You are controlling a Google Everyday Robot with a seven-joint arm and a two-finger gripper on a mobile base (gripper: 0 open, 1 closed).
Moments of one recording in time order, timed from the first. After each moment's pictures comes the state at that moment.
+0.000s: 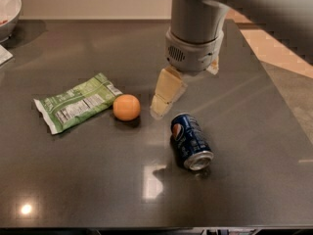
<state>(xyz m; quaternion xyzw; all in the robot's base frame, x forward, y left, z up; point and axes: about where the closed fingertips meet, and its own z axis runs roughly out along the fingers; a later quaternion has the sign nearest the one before) 0.479 -0.071 0.923 -0.37 0.93 -0.03 0.05</state>
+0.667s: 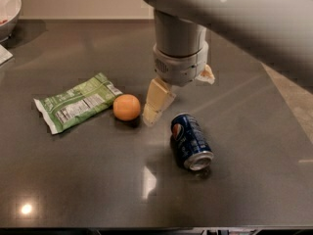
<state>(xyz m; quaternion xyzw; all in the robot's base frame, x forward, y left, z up) 0.478 -0.061 0.899 -0.32 0.95 -0.06 0.03</state>
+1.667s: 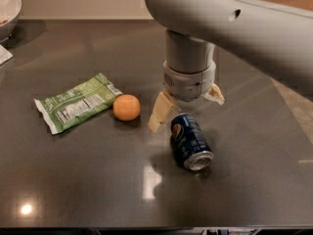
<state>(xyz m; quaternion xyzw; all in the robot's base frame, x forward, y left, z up) 0.461 -0.076 0.867 -0.24 0.97 -0.04 -0.01</state>
